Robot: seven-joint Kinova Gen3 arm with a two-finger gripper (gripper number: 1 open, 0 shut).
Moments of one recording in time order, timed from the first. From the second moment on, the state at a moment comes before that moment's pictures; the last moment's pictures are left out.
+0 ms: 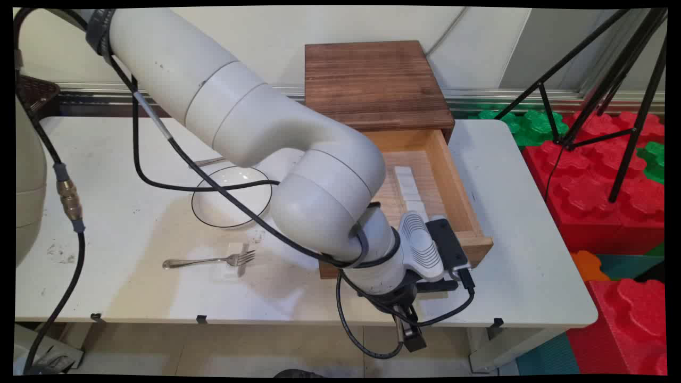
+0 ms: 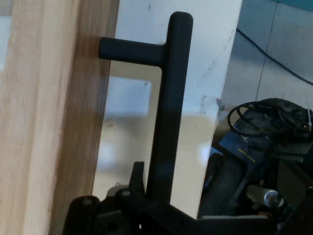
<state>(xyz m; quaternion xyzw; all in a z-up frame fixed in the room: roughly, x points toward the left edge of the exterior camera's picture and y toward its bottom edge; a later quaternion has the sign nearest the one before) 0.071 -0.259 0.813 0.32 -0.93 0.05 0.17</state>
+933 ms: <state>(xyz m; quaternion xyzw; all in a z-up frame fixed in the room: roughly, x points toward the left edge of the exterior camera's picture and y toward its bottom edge) 0.079 -0.261 0.822 0.30 -0.93 0.10 0.17</state>
